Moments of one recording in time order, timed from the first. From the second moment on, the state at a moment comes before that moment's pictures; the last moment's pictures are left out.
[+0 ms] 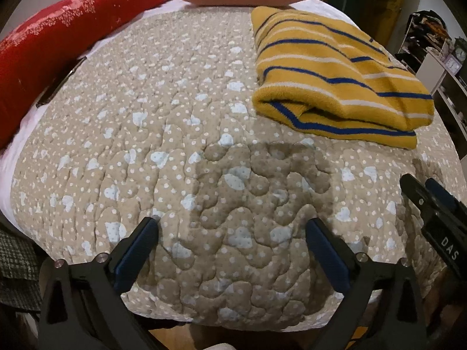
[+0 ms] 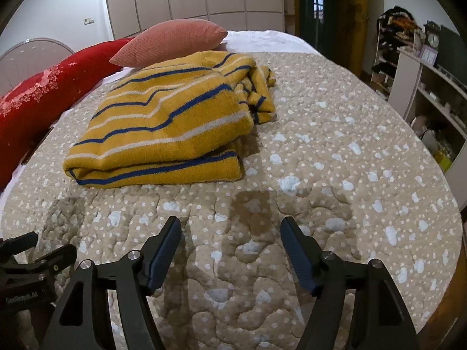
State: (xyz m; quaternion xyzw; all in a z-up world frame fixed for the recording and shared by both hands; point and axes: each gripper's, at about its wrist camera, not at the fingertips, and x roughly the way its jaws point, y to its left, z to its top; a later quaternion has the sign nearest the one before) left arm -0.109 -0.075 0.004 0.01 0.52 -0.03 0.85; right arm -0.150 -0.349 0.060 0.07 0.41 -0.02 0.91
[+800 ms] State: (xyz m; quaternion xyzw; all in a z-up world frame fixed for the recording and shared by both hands) left arm -0.103 -0.062 0.016 -0.01 0.51 -0.04 0.86; right arm -0.150 -0.341 0.052 0.05 0.42 0.03 0.90
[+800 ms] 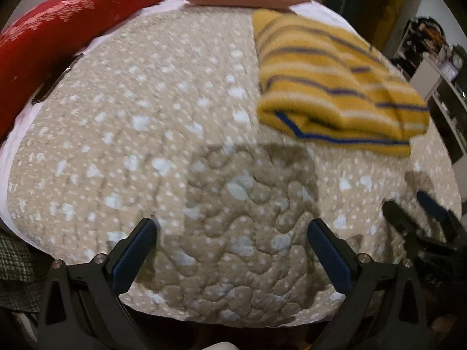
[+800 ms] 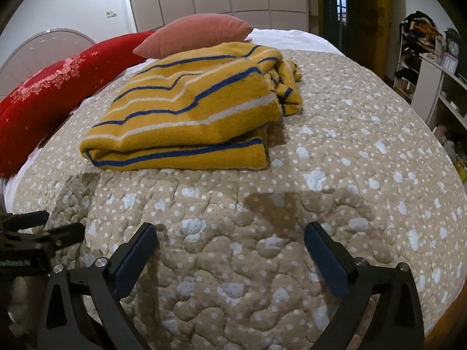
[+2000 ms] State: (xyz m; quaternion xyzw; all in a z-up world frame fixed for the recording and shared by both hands) left arm -0.153 -0.066 0.095 0.04 0.41 0.03 0.91; right arm -0.170 -0.329 0.107 0.11 0.37 -0.01 0.92
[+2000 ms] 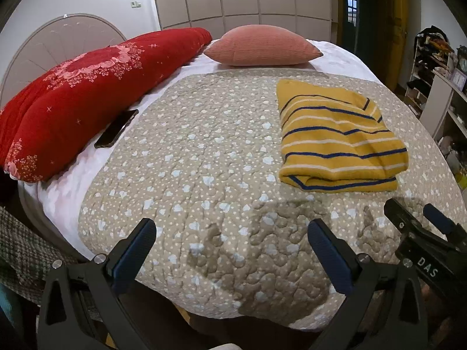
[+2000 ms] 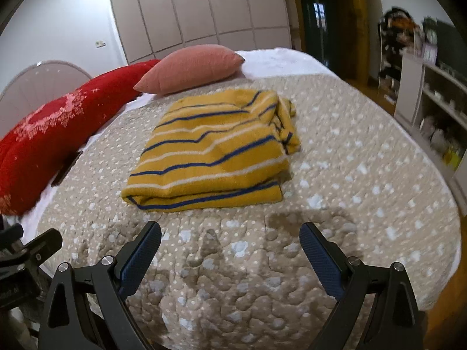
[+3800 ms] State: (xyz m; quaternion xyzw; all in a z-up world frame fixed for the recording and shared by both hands) left arm -0.137 -0.080 0.048 0.03 0.49 -0.01 0.87; right arm -0.157 -0.321 0.078 0.03 0.40 -0.08 0.91
